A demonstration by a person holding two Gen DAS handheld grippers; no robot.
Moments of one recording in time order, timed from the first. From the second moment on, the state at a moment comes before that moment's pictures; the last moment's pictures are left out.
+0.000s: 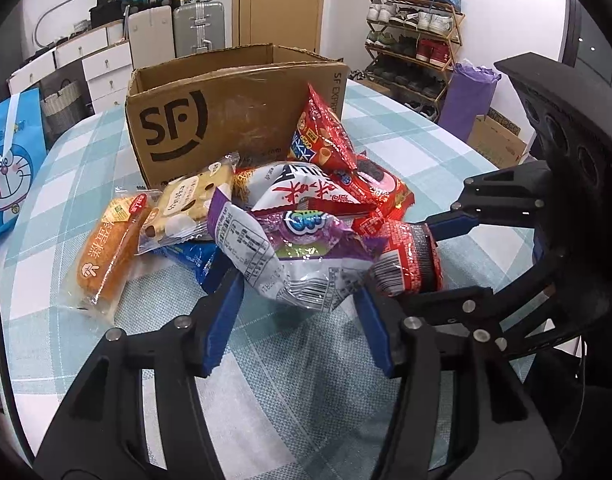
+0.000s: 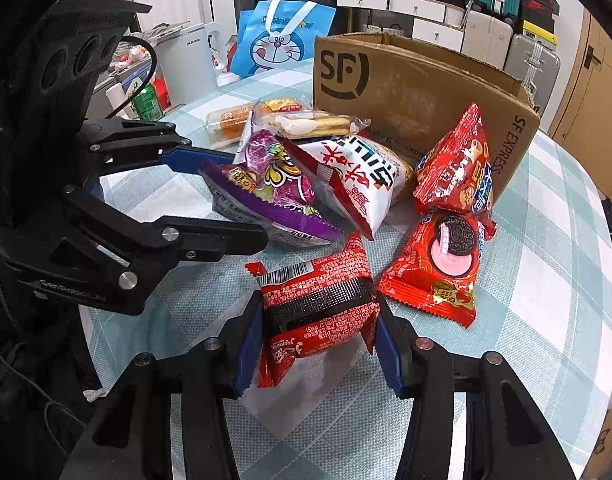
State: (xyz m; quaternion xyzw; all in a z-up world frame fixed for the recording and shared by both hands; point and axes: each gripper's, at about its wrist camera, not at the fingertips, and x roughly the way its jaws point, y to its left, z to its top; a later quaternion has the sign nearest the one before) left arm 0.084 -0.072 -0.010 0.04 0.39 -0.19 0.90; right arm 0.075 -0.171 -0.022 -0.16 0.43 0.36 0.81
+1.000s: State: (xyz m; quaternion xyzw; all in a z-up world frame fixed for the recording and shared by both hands) left arm 0.091 -0.078 -0.015 0.03 0.37 -0.17 0.91; right arm 0.076 -0.177 -0.023 -0.16 0.43 0.36 0.81
